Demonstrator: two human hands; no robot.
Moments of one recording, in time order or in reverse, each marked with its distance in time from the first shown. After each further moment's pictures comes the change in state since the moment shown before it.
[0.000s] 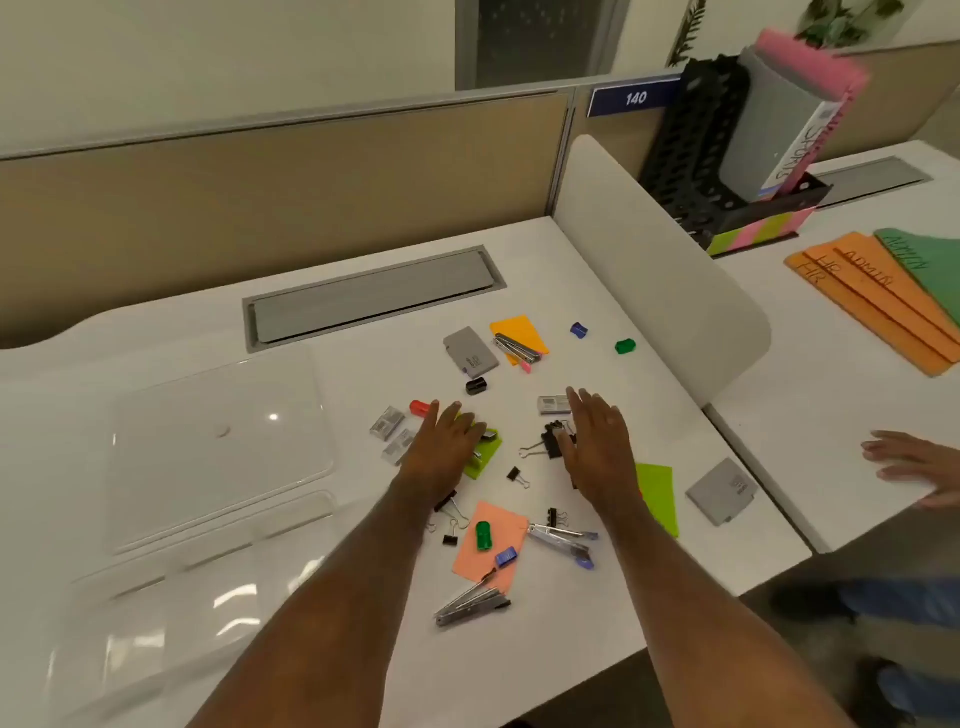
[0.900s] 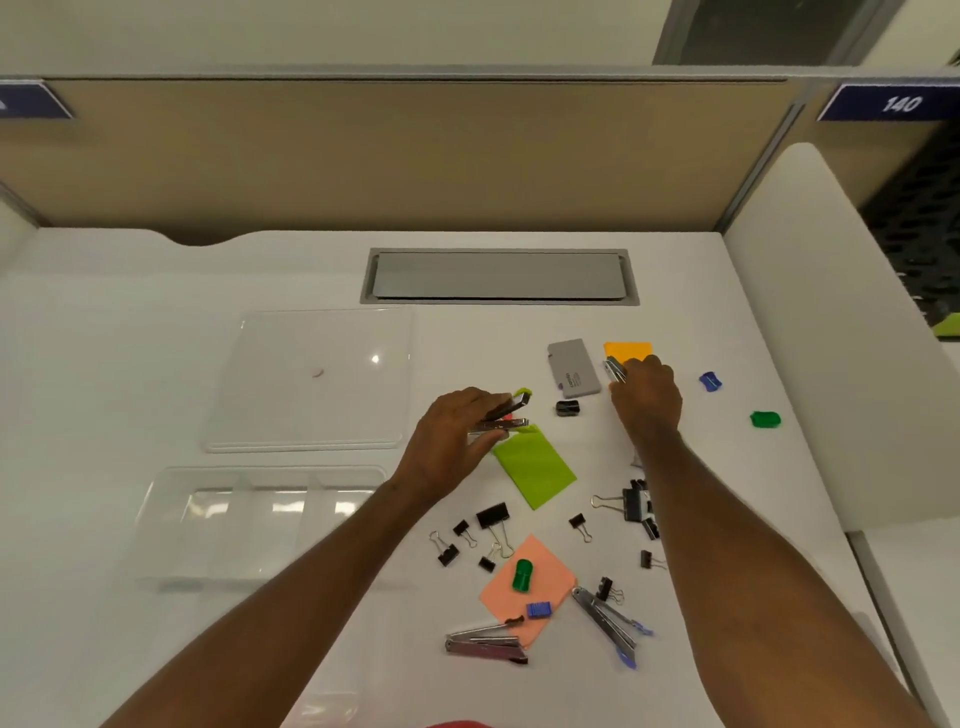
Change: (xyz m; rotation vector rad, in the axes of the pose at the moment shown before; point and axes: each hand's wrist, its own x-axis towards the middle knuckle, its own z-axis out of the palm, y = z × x) left_hand -0.043 -0.046 -0.025 -0.685 0.612 -0.329; right_hand 0.180 -0.056 0.026 -0.086 -0.153 -0.040
